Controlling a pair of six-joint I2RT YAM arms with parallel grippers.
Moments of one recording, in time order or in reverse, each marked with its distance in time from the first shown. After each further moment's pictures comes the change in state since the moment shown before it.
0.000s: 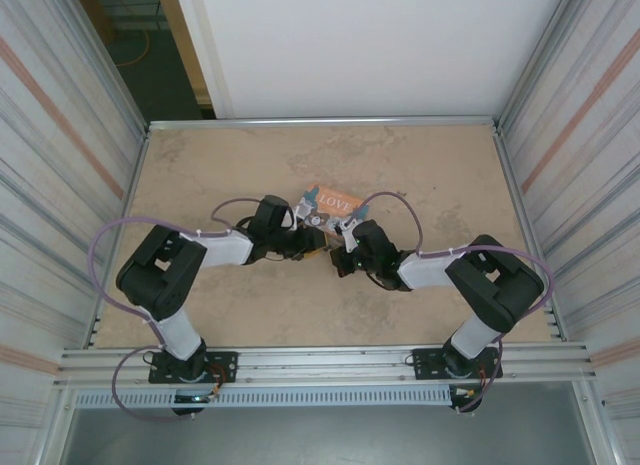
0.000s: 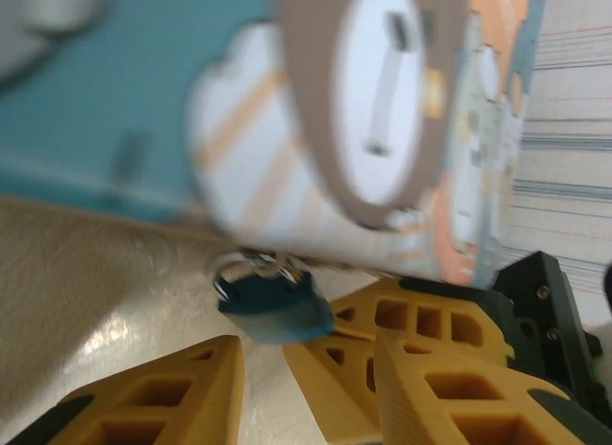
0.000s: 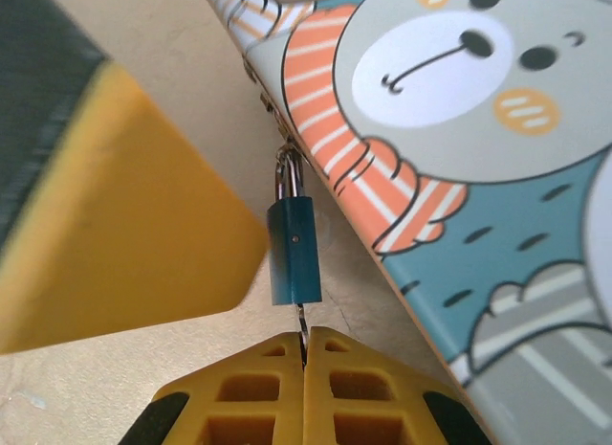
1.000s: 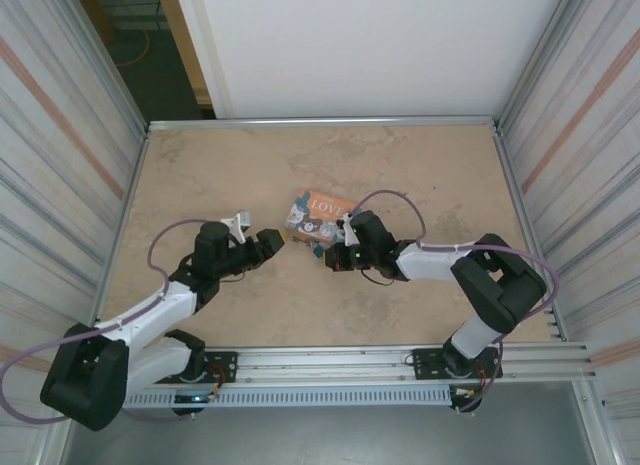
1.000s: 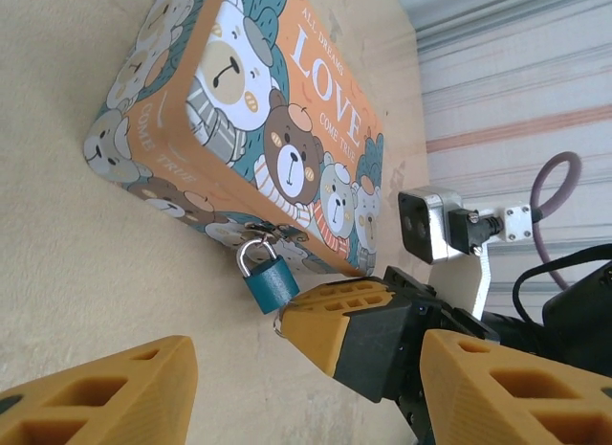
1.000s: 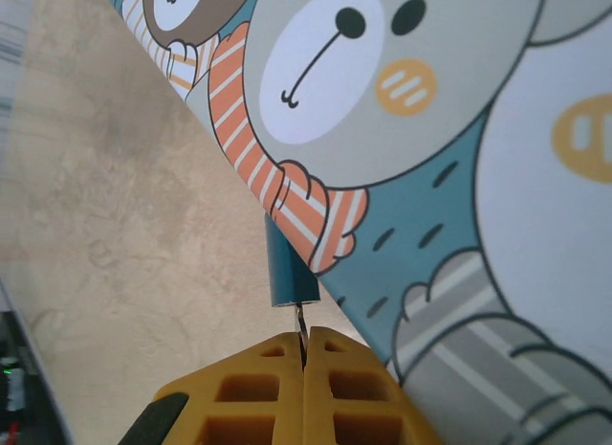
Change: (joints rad) left arm 0.153 -0.665 -0.418 0.053 -0.152 -0.098; right arm -0.027 -0.012 0.102 -0.201 -0.235 0.376
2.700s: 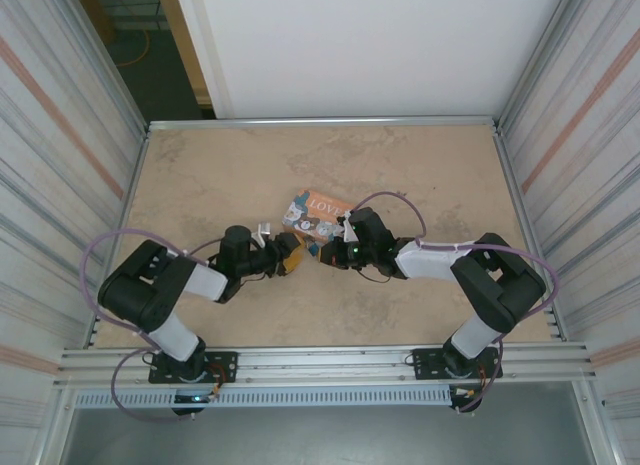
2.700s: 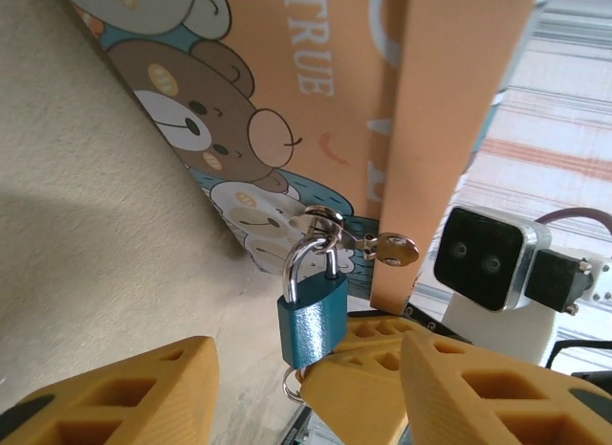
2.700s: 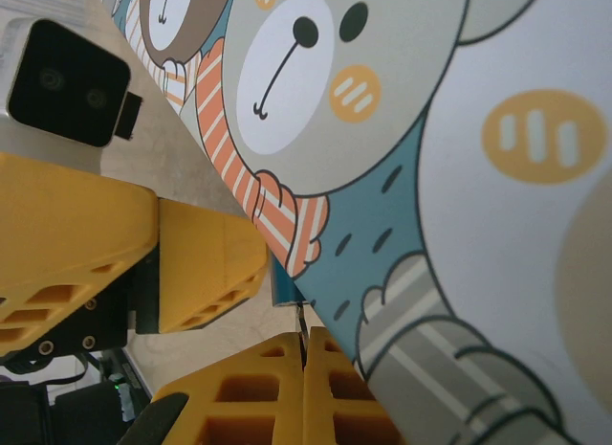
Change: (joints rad) left arm -0.057 0.582 -0.018 0.641 0.144 -0.452; right arm 0.001 0.005 0.024 0.020 -0.061 0.199
